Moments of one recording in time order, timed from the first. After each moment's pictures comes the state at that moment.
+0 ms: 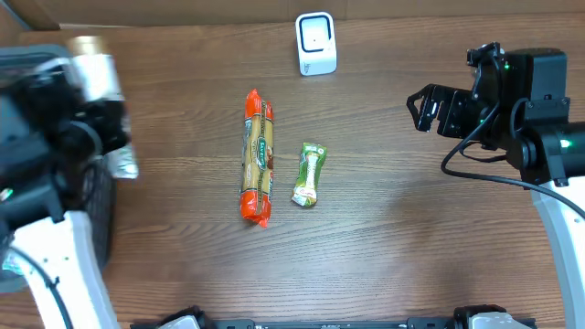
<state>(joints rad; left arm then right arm) 0.41 1.26 1.54 -0.99 0.29 -0.10 0.09 1.34 1.46 -0.96 -0.31 0.28</state>
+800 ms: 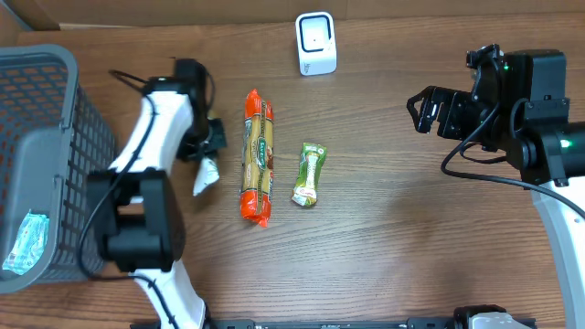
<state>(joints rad) -0.02 2.00 1.54 -1.11 -0.04 -0.29 0.09 1.34 1.46 -0.97 -0.31 0.28</state>
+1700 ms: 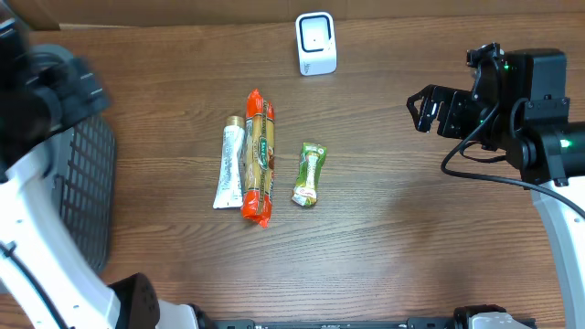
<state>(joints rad) 0.39 1.65 2.43 -1.69 -0.06 -0.23 0.09 1.34 1.46 -0.96 -0.31 0.28</state>
